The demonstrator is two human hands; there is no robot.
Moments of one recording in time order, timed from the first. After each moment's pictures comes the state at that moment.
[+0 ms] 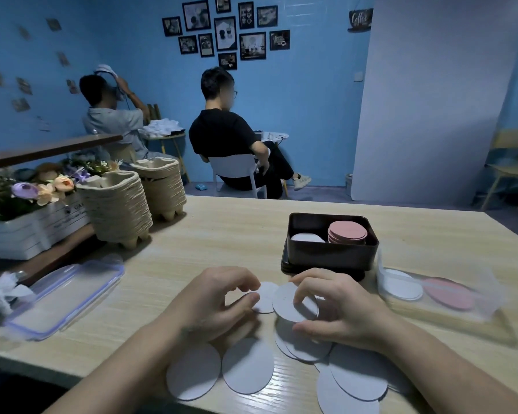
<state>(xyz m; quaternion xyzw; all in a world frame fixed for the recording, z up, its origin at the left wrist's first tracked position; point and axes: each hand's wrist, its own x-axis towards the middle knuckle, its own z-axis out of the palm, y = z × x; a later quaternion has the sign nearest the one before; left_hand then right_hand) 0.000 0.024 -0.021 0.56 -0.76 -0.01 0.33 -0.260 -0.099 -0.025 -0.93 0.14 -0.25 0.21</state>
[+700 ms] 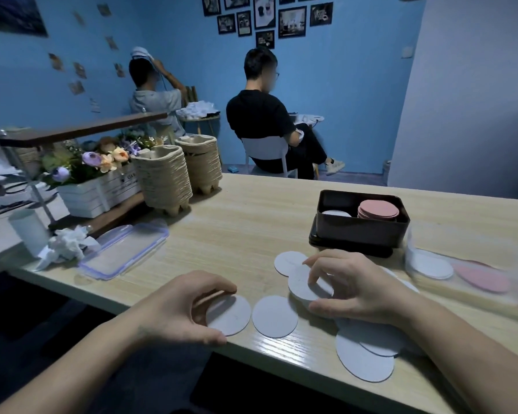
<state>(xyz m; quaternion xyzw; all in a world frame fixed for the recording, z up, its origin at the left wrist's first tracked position) 0.034 0.141 -0.028 0.68 -0.67 -0.16 0.26 -0.253 -0.080 -0.021 -0.95 0.10 -0.20 0.22</state>
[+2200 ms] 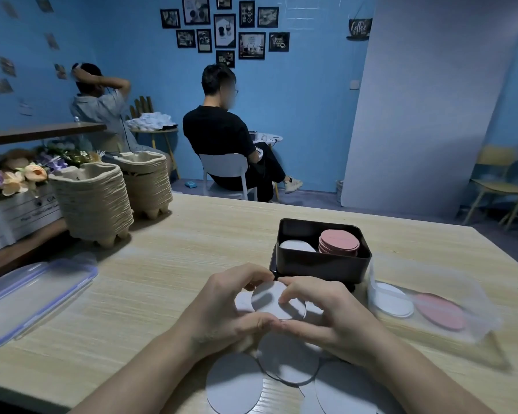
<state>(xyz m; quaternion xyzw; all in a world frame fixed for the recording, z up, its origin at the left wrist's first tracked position) -0.031 -0.011 -0.033 0.50 -0.74 -0.06 0.45 -0.255 -0.103 -0.023 -0.92 0.14 -0.28 0.26</state>
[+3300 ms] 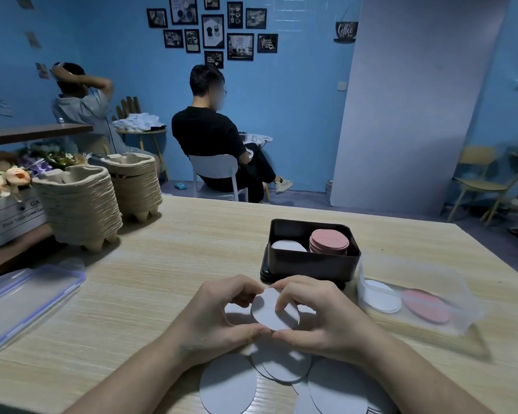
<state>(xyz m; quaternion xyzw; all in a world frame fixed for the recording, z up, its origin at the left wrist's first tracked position) -0.030 -0.004 -0.040 0.48 -0.74 -0.13 0.46 -0.257 -0.104 -0.025 -0.92 0.16 -0.26 0.24</state>
